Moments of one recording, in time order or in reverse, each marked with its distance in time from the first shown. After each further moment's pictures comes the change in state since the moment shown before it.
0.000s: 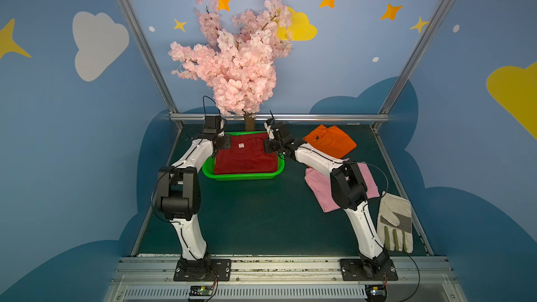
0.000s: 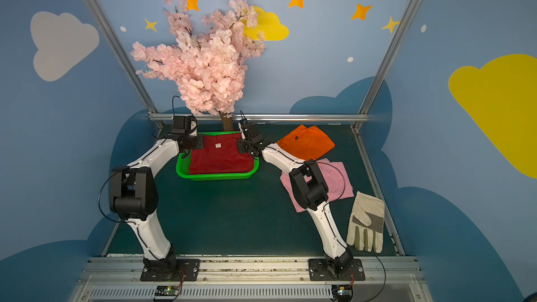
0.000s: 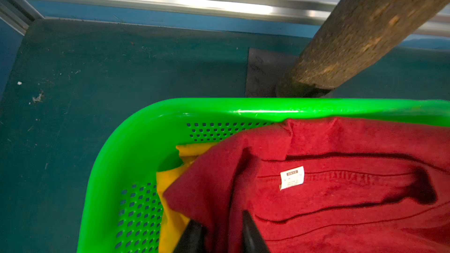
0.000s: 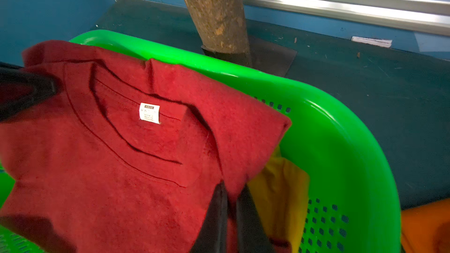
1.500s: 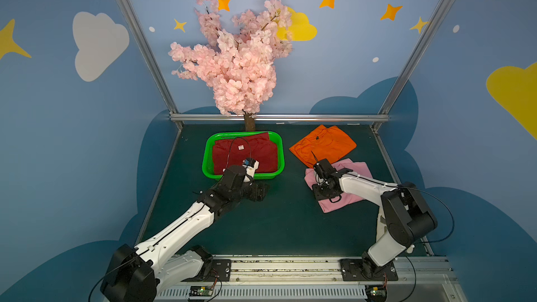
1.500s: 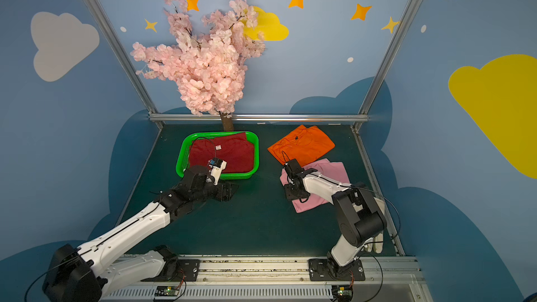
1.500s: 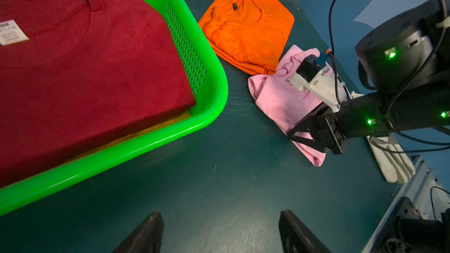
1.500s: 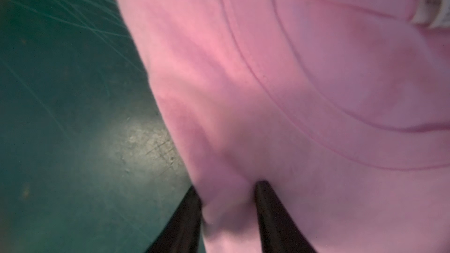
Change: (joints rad) left arm -0.541 -0.820 -0.810 0.182 0.156 -0.217; right arm -0.167 -0.658 -1.028 -0.310 0.047 0.048
